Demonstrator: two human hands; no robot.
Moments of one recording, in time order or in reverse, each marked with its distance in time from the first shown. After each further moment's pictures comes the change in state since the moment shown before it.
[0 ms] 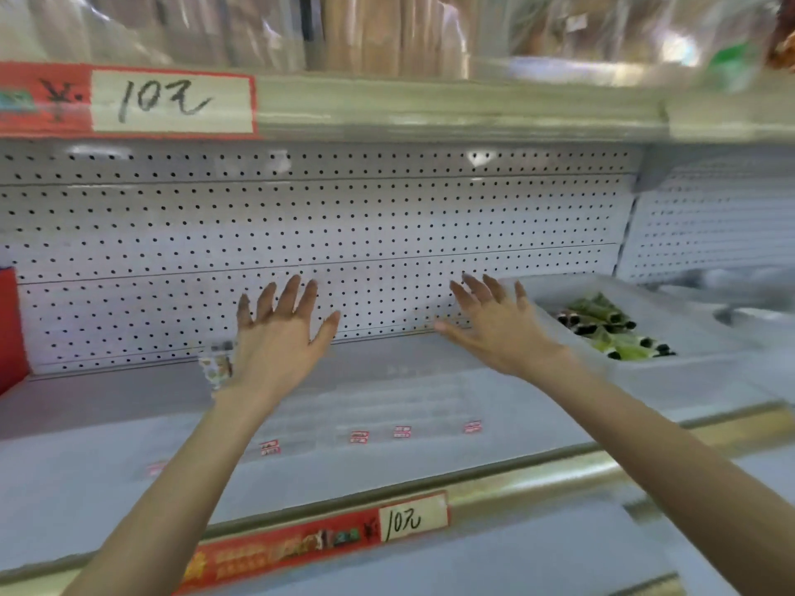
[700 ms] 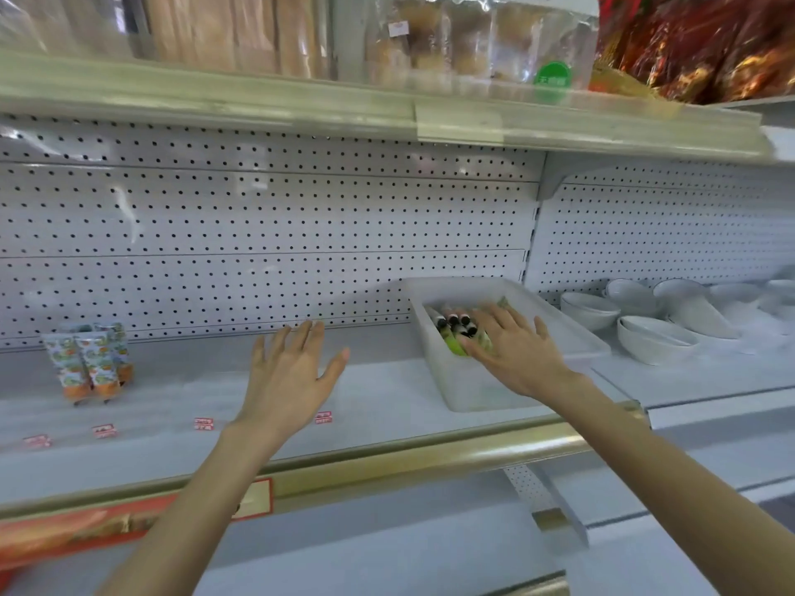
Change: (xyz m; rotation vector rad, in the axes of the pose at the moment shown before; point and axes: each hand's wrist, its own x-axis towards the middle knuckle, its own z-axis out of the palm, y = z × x) left_hand -0.048 0.198 0.036 -0.099 -0.079 0.037; right_hand -0.082 0.202 0.017 0.076 -0.018 0.106
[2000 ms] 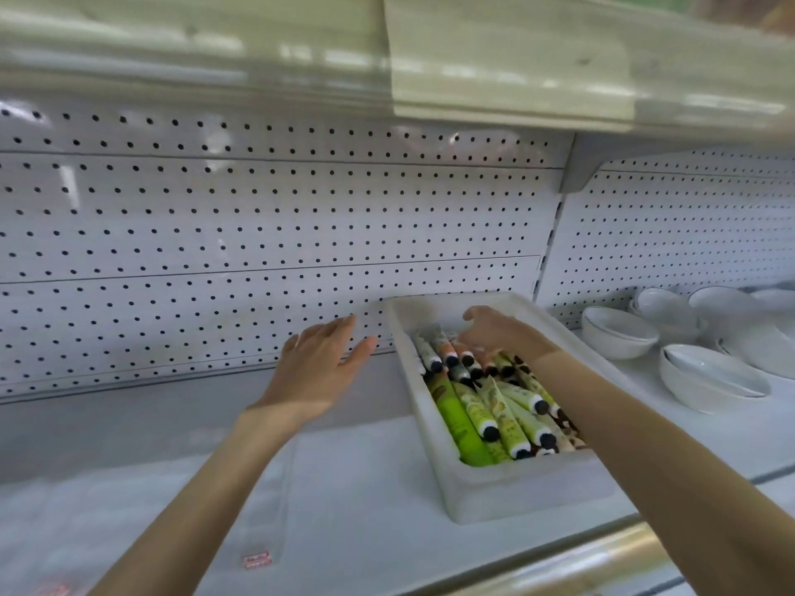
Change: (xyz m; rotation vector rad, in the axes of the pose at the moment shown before) left_hand 0.167 0.041 0.061 -0.251 -0.180 0.080; right_hand 0.211 0.051 0.061 0.418 -0.428 0.296
